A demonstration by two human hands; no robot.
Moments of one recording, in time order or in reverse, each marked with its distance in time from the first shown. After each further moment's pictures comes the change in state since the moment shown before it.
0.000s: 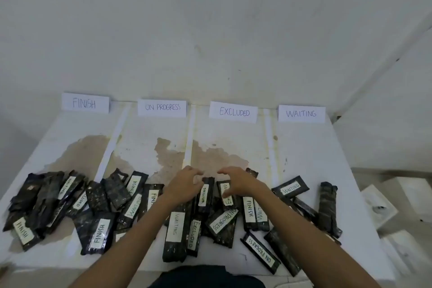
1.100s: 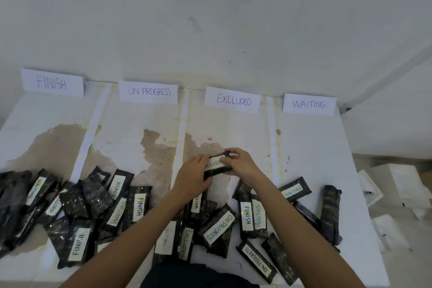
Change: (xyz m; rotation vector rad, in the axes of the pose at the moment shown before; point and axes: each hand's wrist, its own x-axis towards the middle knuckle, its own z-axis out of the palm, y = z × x) left_hand 0.078 -0.011 0.041 0.145 0.151 0.208; right_hand 0.058 0.019 -0.023 1.040 0.241 0.376
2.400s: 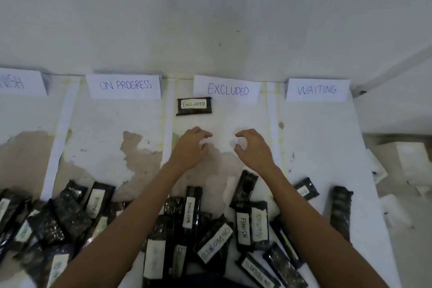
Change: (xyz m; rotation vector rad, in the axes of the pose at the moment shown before) left_hand 0.108 -0.024 0.009 -0.154 -0.057 -0.020; right_hand 0.074 0.011 -0.058 -0.743 0.257 -0.443
